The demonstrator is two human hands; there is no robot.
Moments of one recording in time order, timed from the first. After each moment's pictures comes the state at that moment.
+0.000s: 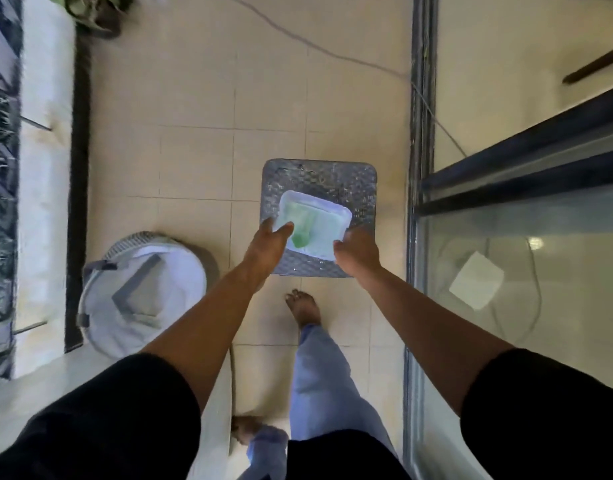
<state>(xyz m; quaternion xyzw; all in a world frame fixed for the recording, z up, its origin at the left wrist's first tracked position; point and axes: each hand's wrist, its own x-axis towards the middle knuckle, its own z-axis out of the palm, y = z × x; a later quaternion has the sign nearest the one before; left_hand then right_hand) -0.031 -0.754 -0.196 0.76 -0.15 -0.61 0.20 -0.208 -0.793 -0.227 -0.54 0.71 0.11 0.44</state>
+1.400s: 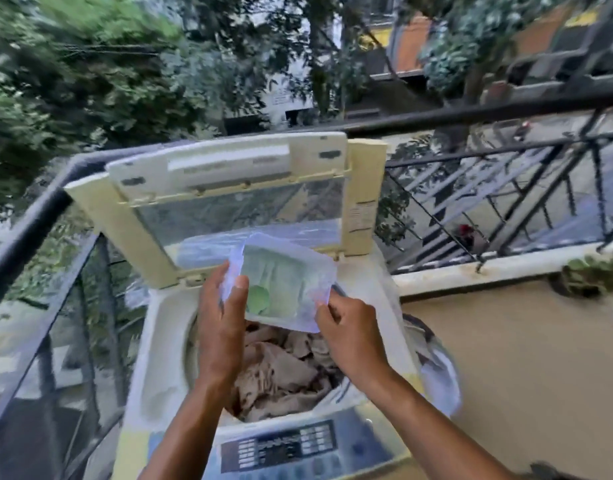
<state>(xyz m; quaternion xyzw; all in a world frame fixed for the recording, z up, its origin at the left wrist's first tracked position) 0.129 -0.026 0.117 0.75 0.13 0.21 0.61 0.146 -0.215 0.099 -0.86 -0.06 -0.03 0.50</state>
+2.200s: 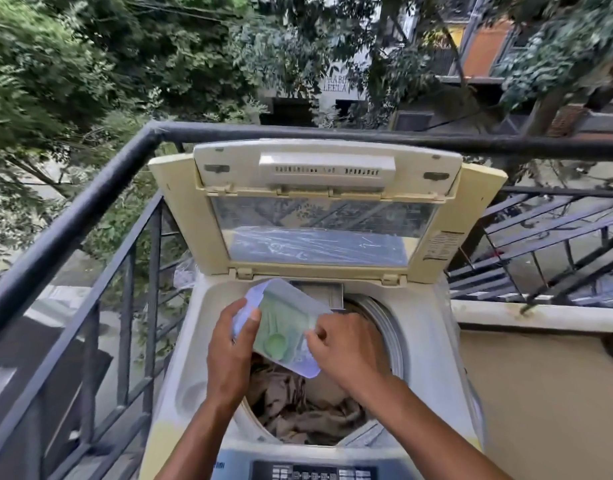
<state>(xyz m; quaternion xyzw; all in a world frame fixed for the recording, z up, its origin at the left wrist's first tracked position) 0.114 0.055 0.050 0.74 0.27 0.16 0.59 0.188 -0.125 0.083 -0.96 -0.19 0.08 0.19</state>
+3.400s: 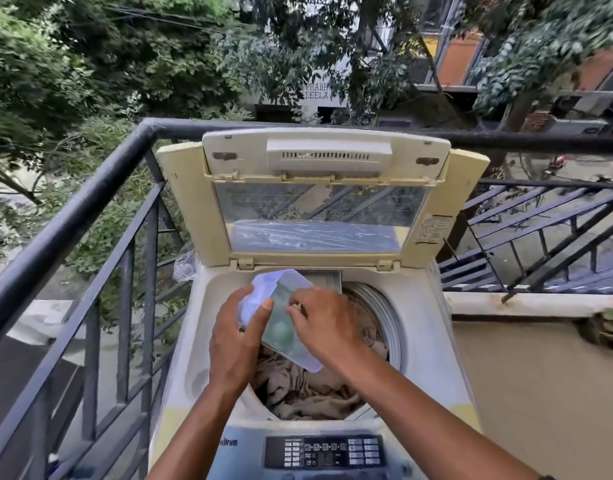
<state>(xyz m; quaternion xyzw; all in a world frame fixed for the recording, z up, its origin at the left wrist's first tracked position) 0.096 0.063 0.060 0.78 0.23 0.13 0.57 0.166 -0.087 0.104 -0.95 -0.23 0.00 0.22</state>
